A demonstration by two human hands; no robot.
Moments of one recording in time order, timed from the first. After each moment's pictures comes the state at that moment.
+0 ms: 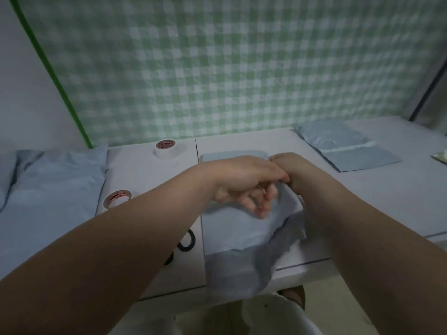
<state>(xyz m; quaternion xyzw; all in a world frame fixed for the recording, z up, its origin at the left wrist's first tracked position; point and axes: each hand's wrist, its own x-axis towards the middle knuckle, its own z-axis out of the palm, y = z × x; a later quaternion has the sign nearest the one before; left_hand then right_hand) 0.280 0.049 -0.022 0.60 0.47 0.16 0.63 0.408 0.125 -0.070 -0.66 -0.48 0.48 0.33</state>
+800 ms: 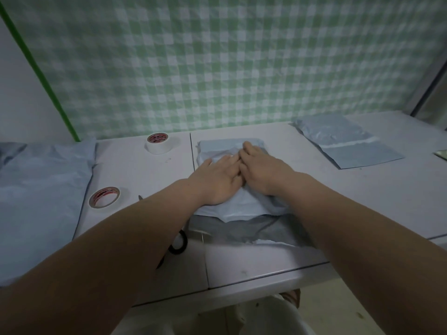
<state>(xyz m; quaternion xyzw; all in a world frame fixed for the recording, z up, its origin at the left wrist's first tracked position) 0.246 0.103 -0.096 0.84 0.54 0.02 0.08 0.387 0.130 -0.090 -0.52 -0.85 0.09 0.04</state>
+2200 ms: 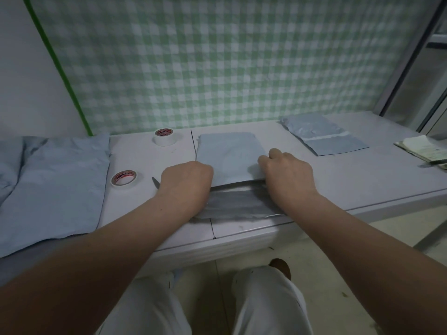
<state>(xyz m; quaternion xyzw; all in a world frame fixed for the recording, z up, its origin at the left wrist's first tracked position) 0.226 -0.012 -0.062 0.74 0.66 -0.01 -0.14 0.410 0.004 -0.061 -0.62 -0.77 -0.16 0.05</state>
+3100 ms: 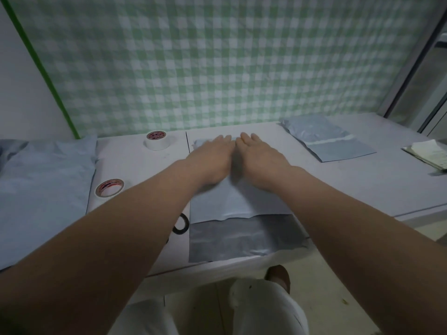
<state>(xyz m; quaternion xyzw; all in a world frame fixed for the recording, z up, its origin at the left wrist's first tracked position) 0.249 0.092 -0.063 0.83 0.55 0.09 0.02 0.387 0.083 -0.057 -0.55 -0.83 0.00 0.04</state>
